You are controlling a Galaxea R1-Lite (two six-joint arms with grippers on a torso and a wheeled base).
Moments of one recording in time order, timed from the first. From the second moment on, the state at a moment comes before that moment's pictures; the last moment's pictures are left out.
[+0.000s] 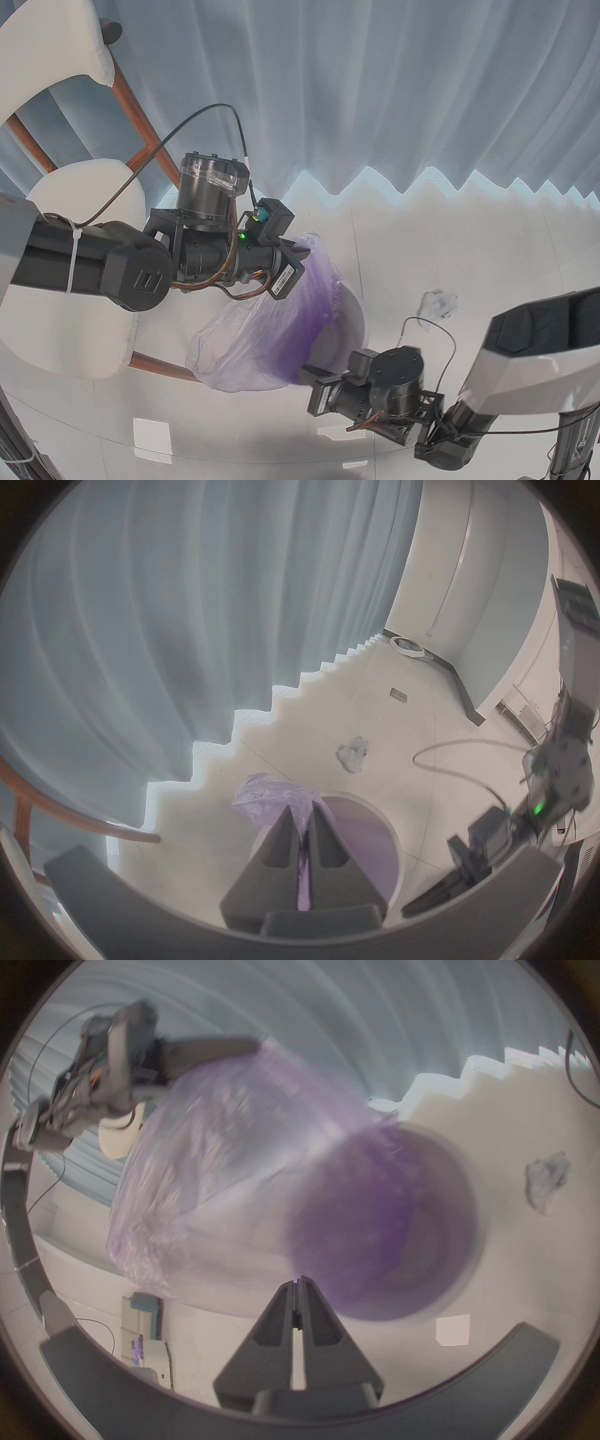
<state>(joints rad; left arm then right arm) -0.59 1.92 -1.28 -0.23 -0.13 0.42 0.89 2.25 -0.60 -1.33 -0.11 0.55</state>
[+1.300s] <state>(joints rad) -0.60 1.93 -1.28 -0.24 -0.12 0.39 0.81 2.40 -0.85 -1.34 -0.18 0.56</state>
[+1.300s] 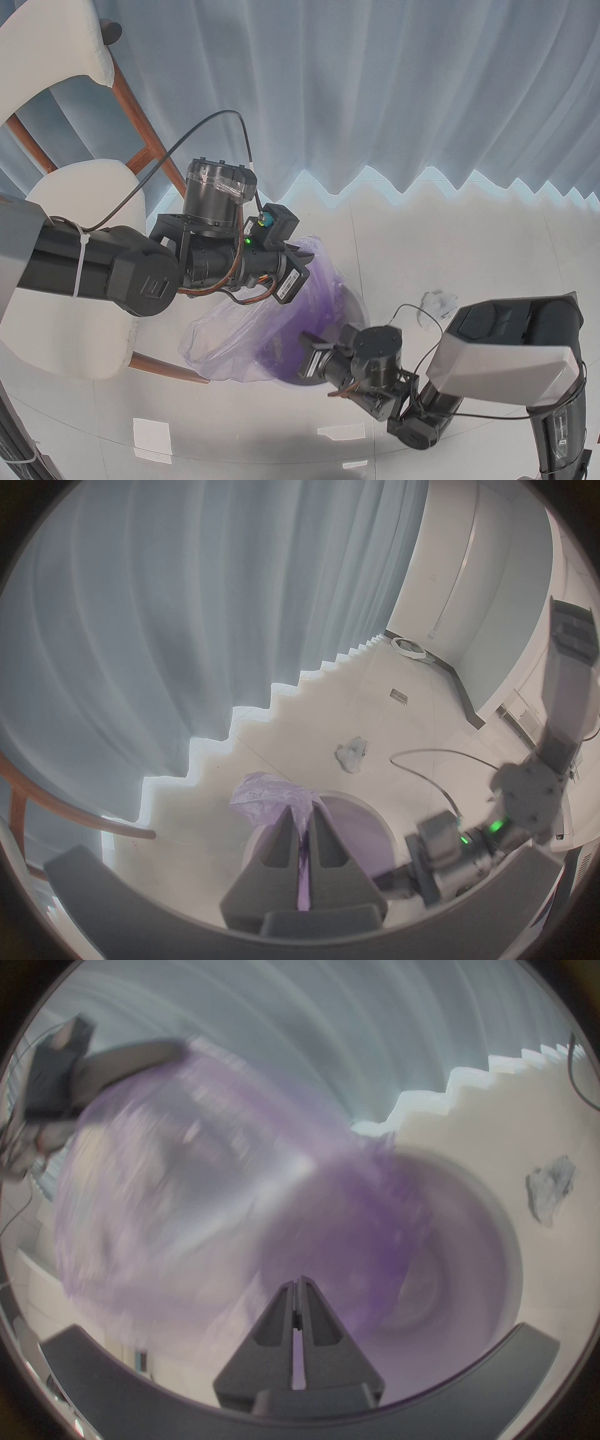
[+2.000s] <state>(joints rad) -0.65 1.92 -1.27 -0.25 -0.09 0.36 1.09 2.55 -0.95 -1.40 -0.17 0.55</state>
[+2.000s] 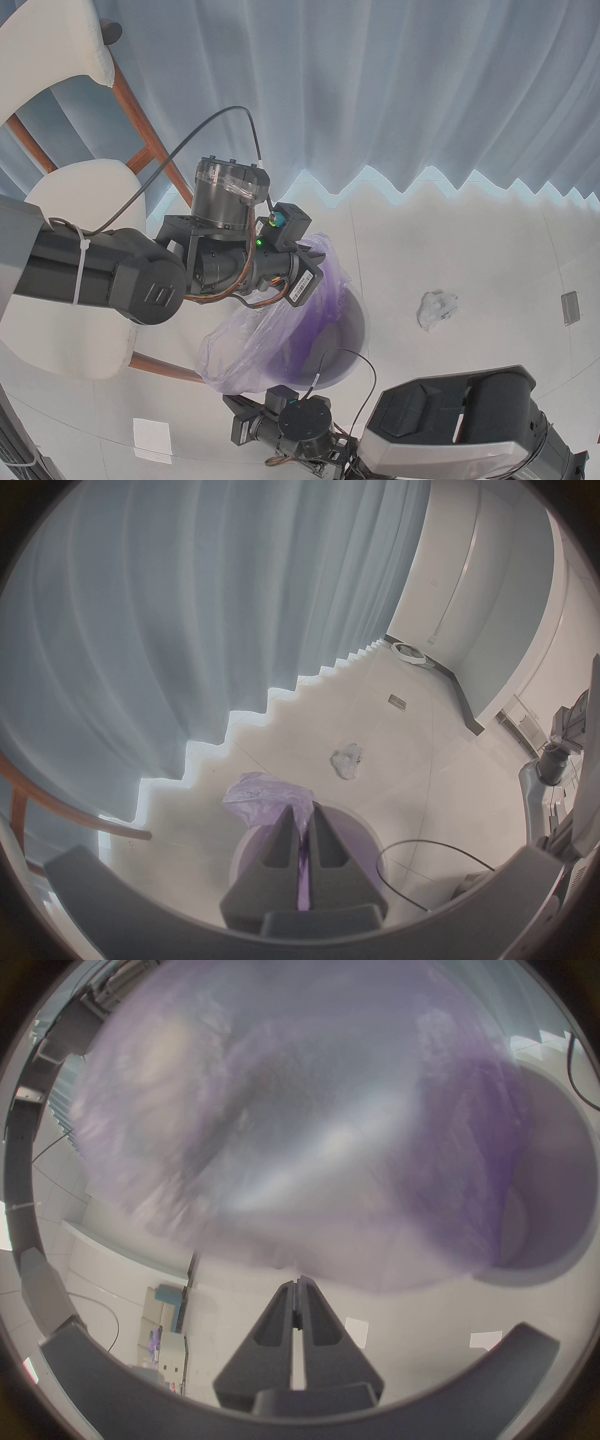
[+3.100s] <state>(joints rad) -0.63 1.90 -1.10 -0.28 -0.09 0.37 1.04 2.40 -0.61 -1.46 -0.19 0.60</state>
